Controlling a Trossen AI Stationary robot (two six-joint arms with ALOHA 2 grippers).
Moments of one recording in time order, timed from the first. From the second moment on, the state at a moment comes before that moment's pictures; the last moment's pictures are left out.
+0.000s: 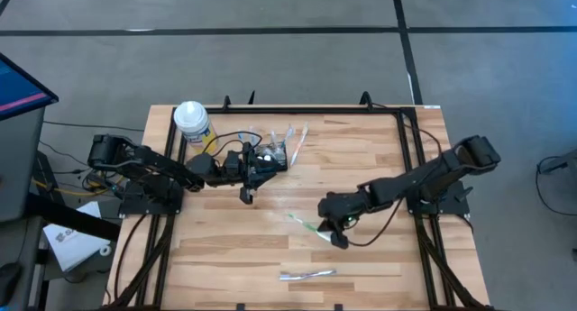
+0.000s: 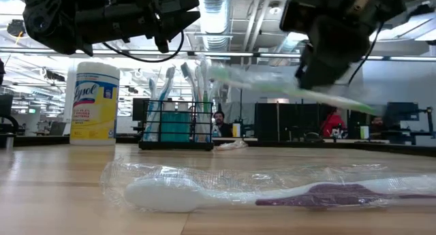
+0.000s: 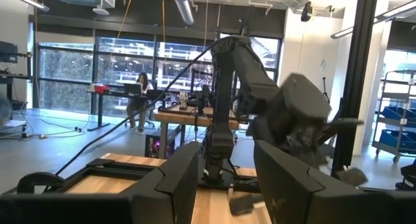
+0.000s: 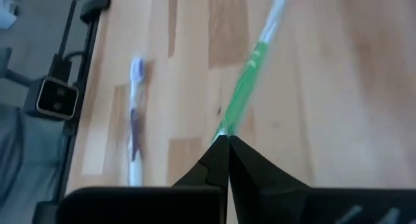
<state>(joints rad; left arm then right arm) 0.01 1.45 0.39 1.34 -0.05 -0.10 0.30 1.53 0.82 -0.10 -0.10 0.46</state>
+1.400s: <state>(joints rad) -0.01 1.45 0.39 1.34 -0.05 -0.09 0.09 1.35 0.82 0.21 0.00 -0.01</state>
